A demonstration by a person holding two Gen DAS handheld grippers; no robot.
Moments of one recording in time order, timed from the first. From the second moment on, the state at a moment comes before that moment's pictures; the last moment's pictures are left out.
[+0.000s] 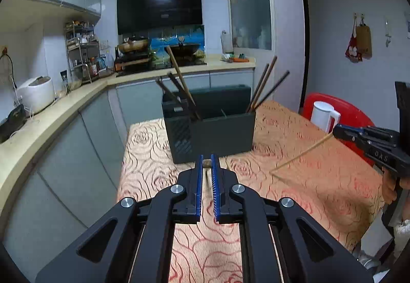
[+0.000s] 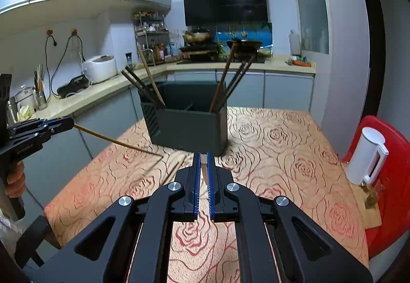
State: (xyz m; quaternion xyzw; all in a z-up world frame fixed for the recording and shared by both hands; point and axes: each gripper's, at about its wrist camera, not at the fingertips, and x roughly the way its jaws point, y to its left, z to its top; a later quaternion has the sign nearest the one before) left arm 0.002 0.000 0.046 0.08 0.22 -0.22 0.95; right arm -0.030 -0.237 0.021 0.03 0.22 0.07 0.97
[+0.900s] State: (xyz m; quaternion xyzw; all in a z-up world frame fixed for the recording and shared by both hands) left arm 0.034 -0.006 0.097 0.08 0.19 -0.20 0.96; right arm 0.020 -0.245 0.064 0.06 0.24 0.11 0.96
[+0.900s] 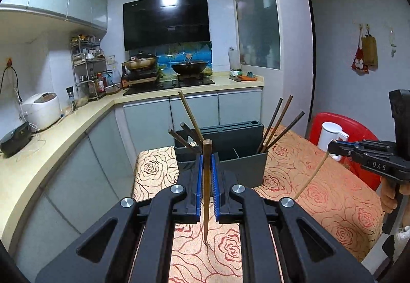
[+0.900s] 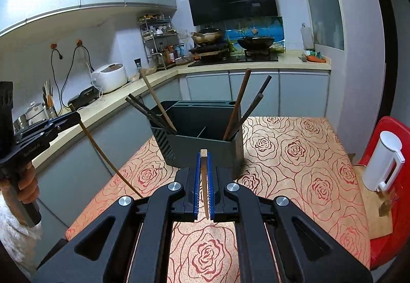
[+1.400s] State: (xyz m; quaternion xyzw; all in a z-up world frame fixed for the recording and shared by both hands) left arm 0.061 -0.014 0.140 0.07 0.17 -0.20 0.96; right arm 0.042 -0.255 0.100 0.07 0.23 0.11 0.97
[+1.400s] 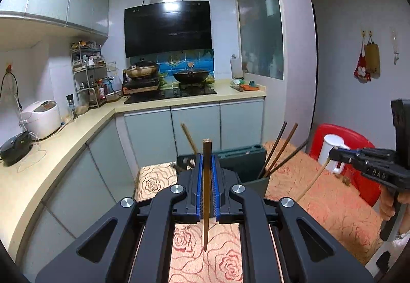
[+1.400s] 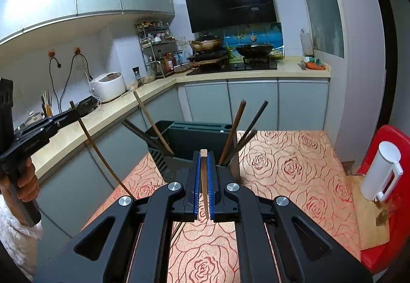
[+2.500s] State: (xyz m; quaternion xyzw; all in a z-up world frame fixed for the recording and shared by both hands) left arm 0.148 -0.084 0.222 0.02 0.13 -0.19 0.97; right arm 0.110 -0.259 0.158 0.08 0.19 0.08 0.98
